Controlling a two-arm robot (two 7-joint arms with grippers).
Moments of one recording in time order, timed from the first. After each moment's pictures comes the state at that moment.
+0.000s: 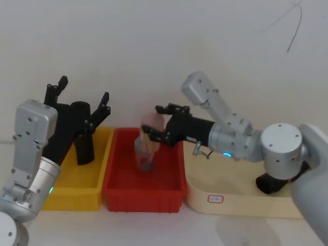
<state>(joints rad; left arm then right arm) -0.34 0.24 0.29 -1.57 -0.07 -0.29 -0.05 0.83 0.24 -0.54 -1.09 0.13 0.05 0.65</state>
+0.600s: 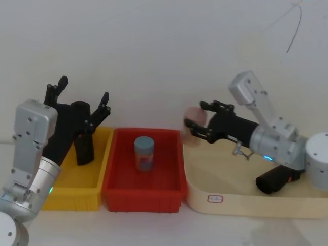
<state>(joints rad) -0.34 0.24 0.29 -1.57 -0.07 -0.29 -0.05 0.73 0.38 -0.46 -1.22 0.16 0.08 0.57</state>
